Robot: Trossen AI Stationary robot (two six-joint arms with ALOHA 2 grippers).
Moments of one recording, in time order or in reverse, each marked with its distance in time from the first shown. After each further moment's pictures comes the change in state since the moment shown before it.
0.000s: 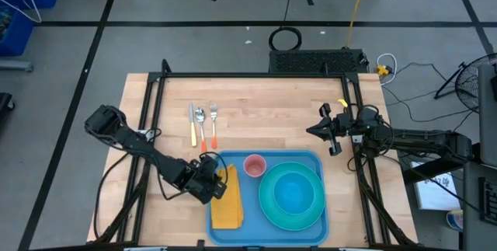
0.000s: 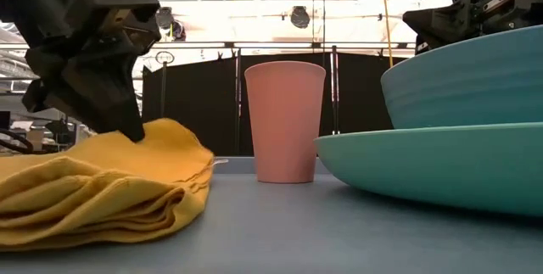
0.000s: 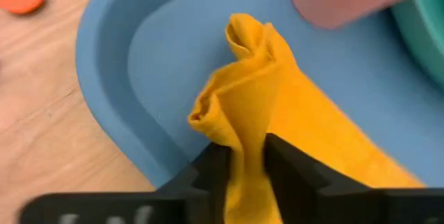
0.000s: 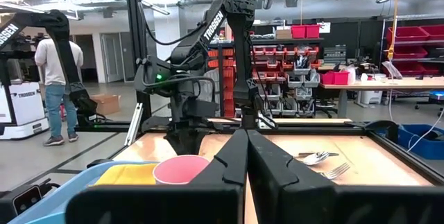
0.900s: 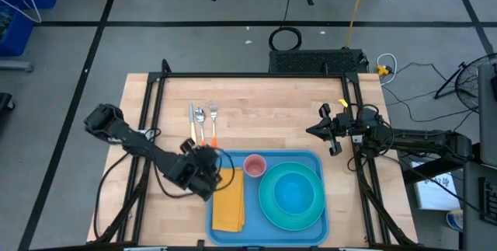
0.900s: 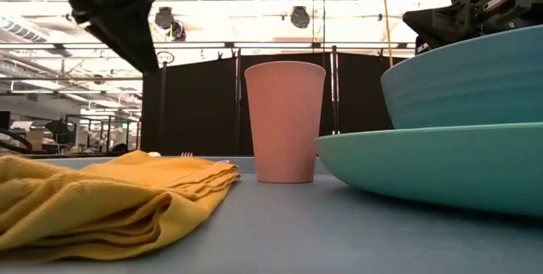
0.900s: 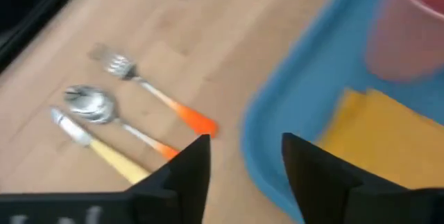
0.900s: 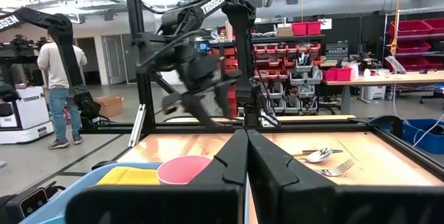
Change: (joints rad) left arm 0.049 -0.022 0.307 -0.675 -0.246 0.260; right arm 0.000 0.000 0.000 -0.003 -0.003 0.026
